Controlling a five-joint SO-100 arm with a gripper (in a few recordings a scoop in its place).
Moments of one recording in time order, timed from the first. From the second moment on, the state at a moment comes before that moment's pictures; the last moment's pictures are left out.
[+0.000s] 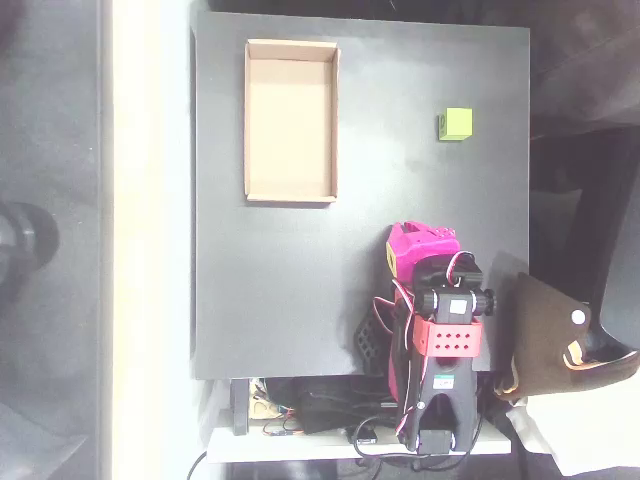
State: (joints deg) arm -0.2 191.1 180.2 78.2 79.9
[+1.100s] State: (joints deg) arm -0.2 191.0 180.2 78.2 79.9
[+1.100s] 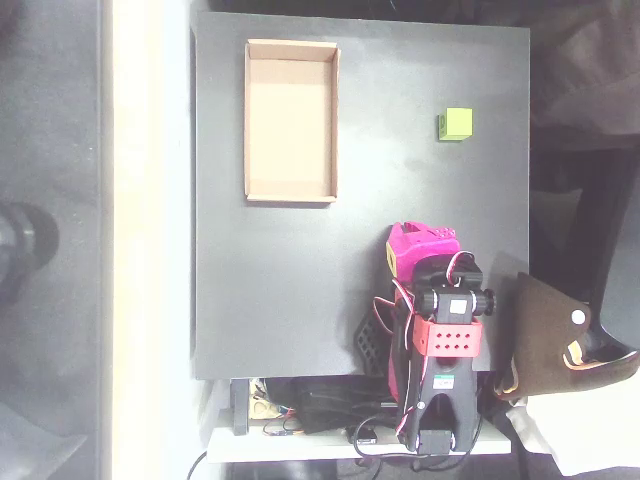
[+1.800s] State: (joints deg) arm -0.2 191.0 180.2 78.2 79.7
